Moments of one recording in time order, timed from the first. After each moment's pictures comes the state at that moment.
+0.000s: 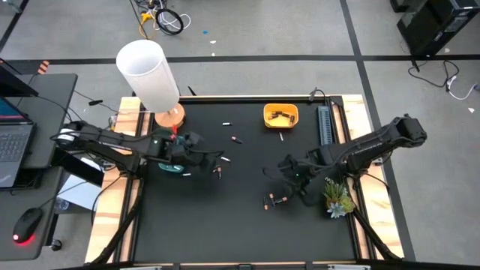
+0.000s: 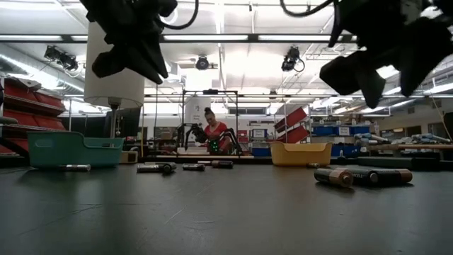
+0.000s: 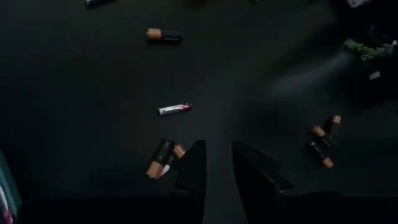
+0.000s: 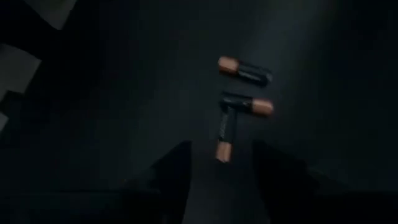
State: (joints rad) left arm -0.12 1.22 0.91 -0.57 -0.35 -1.06; right arm 0.21 1.33 0.81 -0.55 -0.32 -0.13
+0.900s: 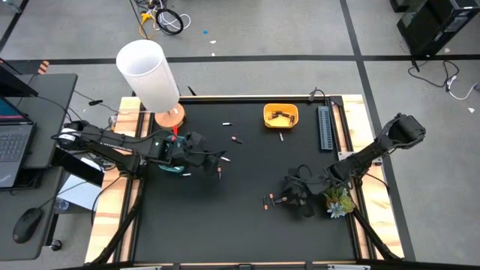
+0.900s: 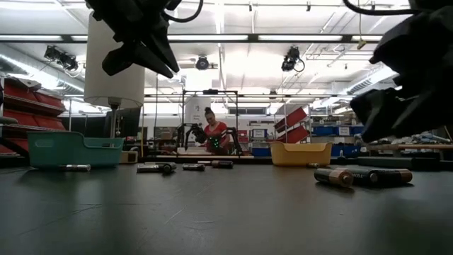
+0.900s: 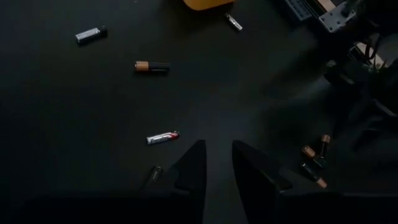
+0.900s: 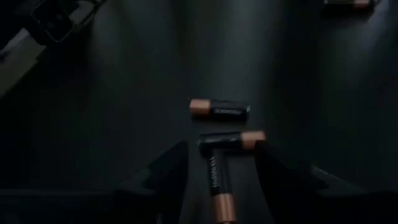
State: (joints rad) left arm -0.14 1.23 0.91 -0.47 -0.45 -1.00; right arm 0.46 1.33 0.27 0.48 0.15 0.22
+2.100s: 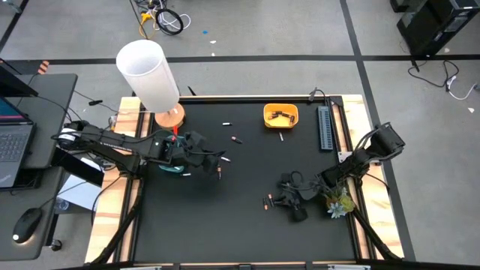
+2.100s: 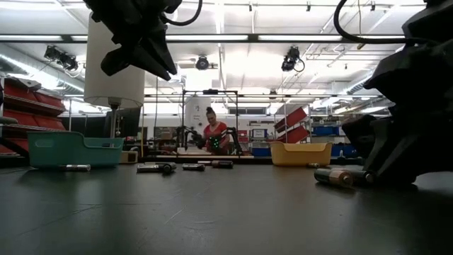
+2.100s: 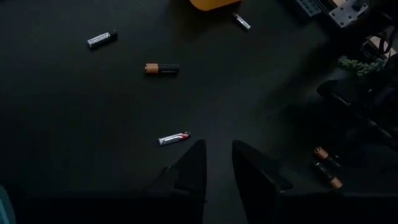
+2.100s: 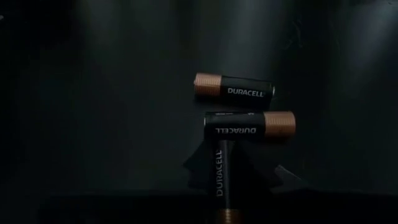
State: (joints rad) left arm -0.14 1.23 0.91 -0.50 -0.46 -0.97; right arm 0.47 1.66 0.29 0.75 0.13 0.16
